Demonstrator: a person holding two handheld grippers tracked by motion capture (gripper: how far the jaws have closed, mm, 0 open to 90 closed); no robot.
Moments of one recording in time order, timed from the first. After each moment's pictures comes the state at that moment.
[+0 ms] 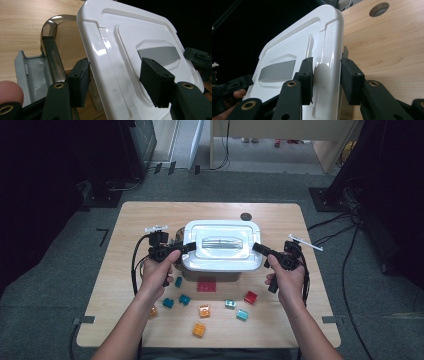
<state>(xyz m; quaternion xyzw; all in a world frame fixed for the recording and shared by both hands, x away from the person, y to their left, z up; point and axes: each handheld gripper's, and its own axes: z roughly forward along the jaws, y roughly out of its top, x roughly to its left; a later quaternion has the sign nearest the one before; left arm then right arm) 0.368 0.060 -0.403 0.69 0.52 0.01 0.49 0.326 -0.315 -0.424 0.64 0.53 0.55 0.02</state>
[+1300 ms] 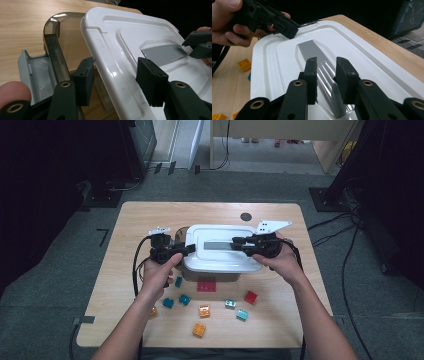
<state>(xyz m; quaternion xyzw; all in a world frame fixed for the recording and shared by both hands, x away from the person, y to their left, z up) 0.366 0.057 -0.408 0.71 0.51 0.04 0.48 0.376 -0.275 -0.402 0.23 0.81 0.53 0.09</state>
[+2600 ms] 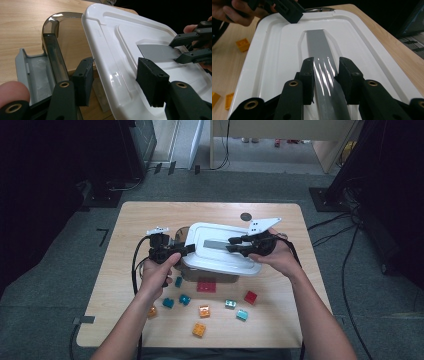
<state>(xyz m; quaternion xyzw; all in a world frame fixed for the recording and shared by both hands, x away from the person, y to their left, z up) 0.368 0.061 -0.410 0.71 0.51 0.03 0.49 0.387 -0.261 -0.401 0.17 0.85 0.49 0.09</state>
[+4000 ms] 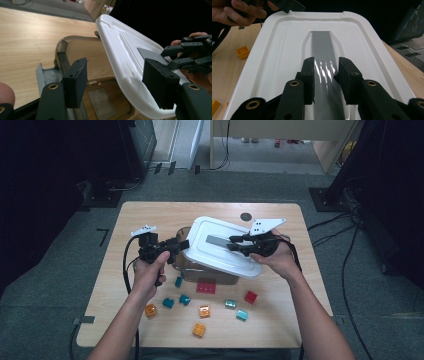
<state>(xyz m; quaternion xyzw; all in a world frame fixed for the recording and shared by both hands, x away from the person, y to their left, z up) 0.360 0.088 -0.396 0.68 0.48 0.03 0.56 0.378 -0.266 -0.391 0.18 0.84 0.51 0.11</state>
